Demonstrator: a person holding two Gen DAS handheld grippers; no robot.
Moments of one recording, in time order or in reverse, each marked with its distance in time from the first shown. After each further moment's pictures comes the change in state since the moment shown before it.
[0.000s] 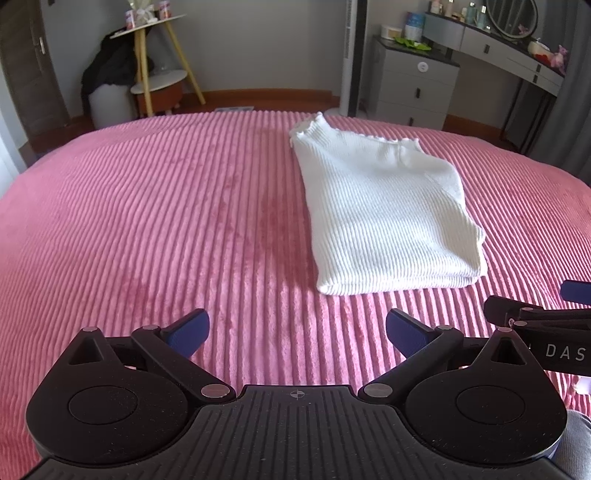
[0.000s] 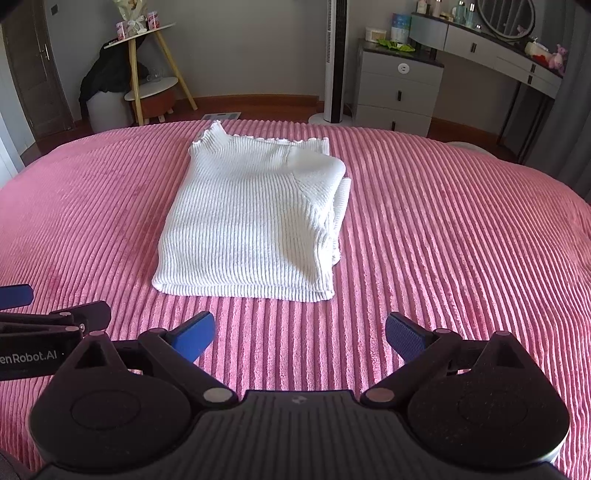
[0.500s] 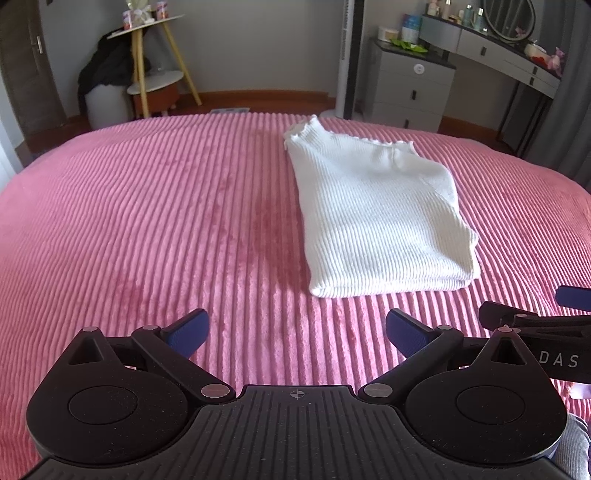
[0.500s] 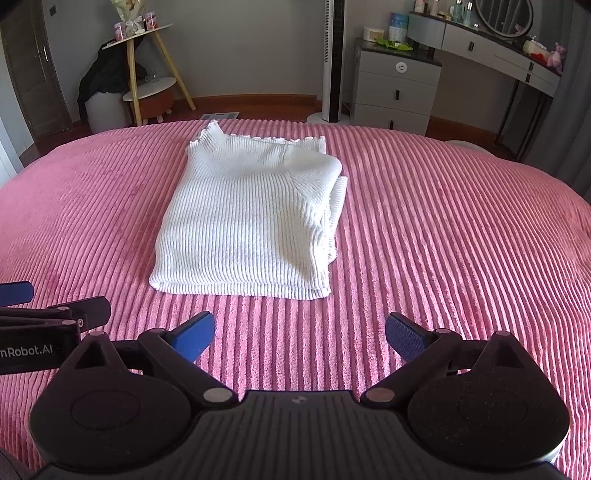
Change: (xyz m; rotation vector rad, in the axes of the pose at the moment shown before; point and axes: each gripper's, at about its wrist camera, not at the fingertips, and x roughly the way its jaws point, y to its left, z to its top) left arm -0.002 -0.003 0.002 -0.002 -0.005 -0.014; right arm -0.001 -0.002 -0.002 0.005 0.001 -0.002
